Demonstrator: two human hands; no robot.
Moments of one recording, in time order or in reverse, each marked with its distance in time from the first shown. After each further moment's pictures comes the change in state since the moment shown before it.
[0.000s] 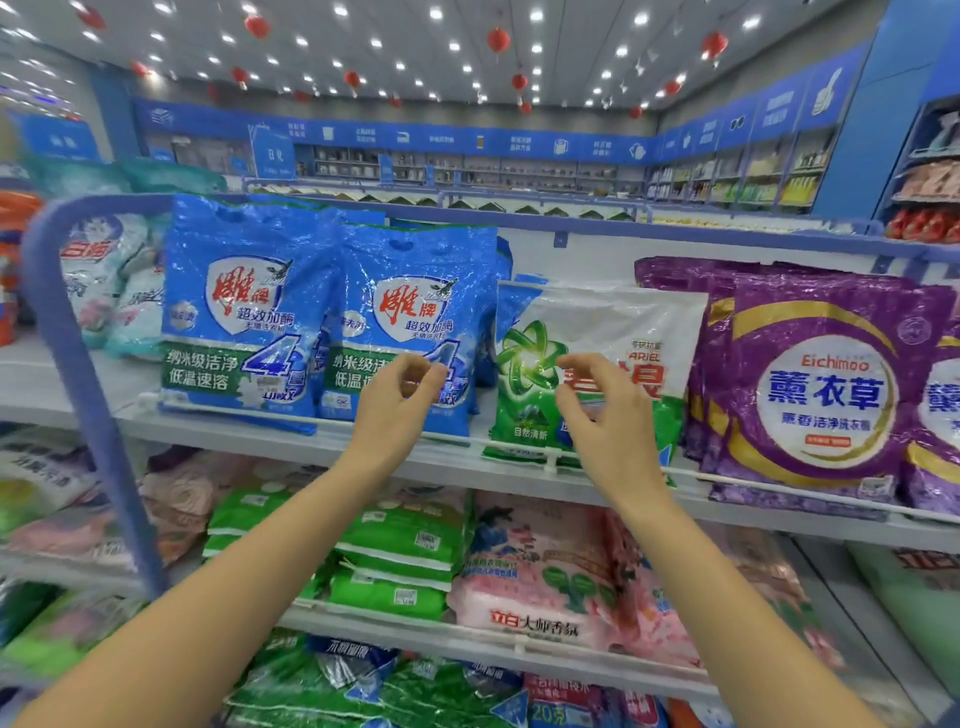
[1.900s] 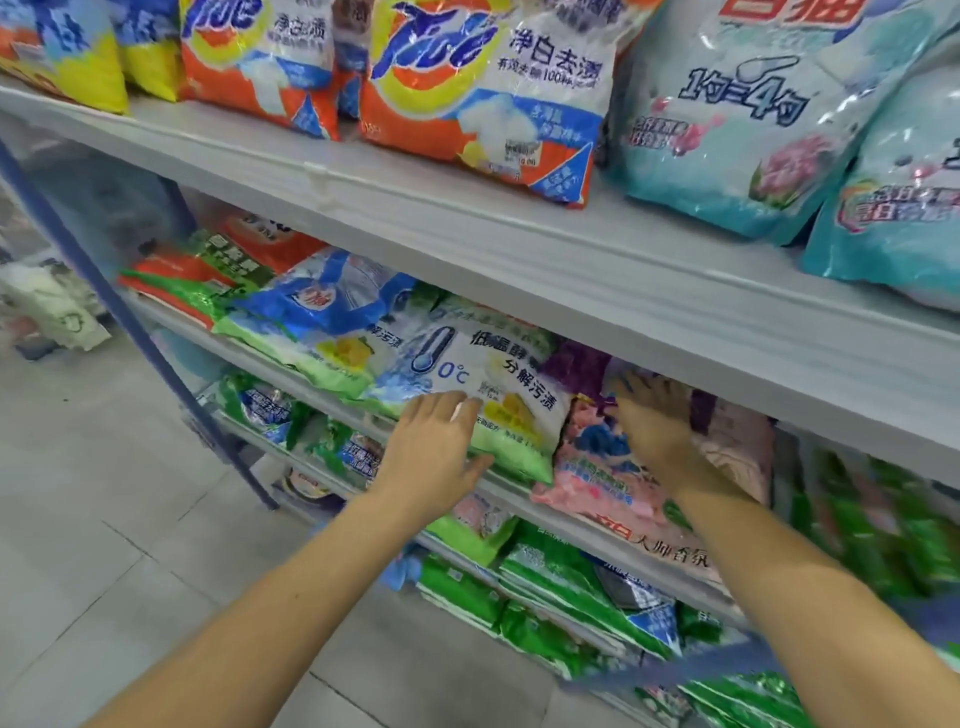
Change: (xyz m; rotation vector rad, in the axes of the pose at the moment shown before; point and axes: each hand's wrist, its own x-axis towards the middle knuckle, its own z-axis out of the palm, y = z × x) left_hand 0.042 -0.433 -0.597 1.046 -0.405 -0.182; right_hand -0.025 -0.120 0.770 -0.705 -0.788 -0.006
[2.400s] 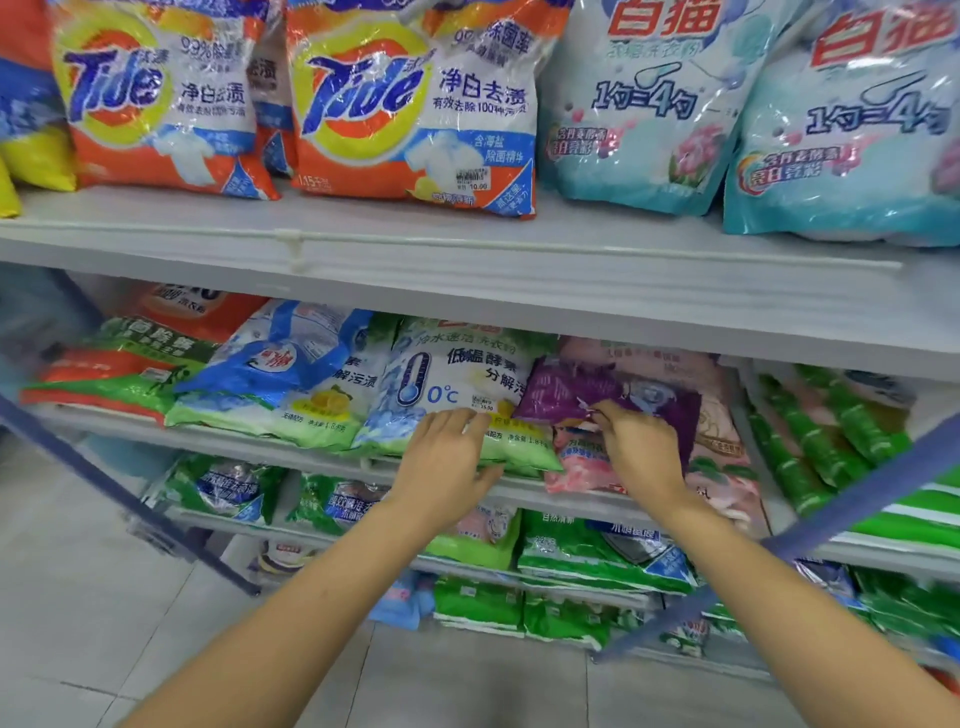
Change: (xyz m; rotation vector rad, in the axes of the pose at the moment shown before) left_hand 0.015 -0.035 0.004 -0.028 -0.063 0.309; right_hand -0.074 -0.051 0.000 0.065 0.262 0.226
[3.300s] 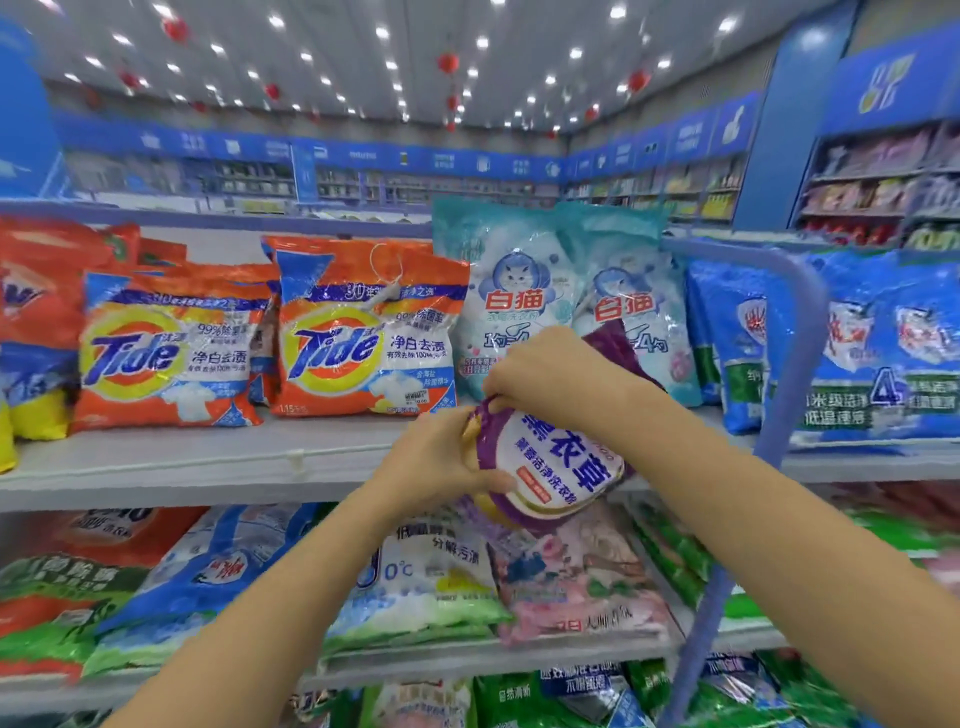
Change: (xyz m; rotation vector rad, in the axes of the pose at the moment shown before) left_hand 0.027 0.027 -0.198 -0.596 0.150 0.355; right_hand 0.036 -0.163 -0.313 -0.750 -0.031 -0.499
